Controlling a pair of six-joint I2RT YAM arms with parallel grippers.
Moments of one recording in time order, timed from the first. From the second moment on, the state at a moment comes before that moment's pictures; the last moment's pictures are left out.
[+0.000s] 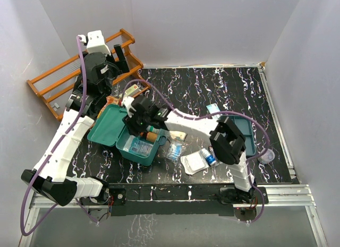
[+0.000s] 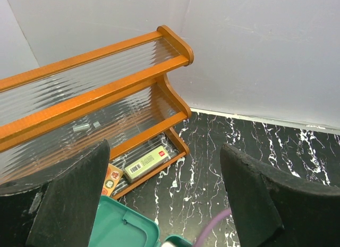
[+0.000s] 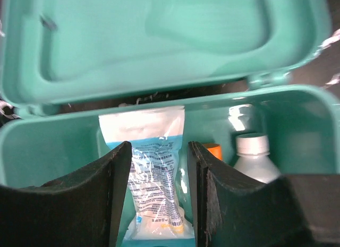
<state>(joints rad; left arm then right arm) -0.42 1.29 1.56 -0.39 -0.52 -0.18 0.99 2.08 1.69 -0.35 -0.18 0.05</state>
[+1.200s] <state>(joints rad) -0.42 1.19 1.45 -0.32 -0.23 -0.22 0.55 1.52 1.08 -0.31 0.02 0.67</state>
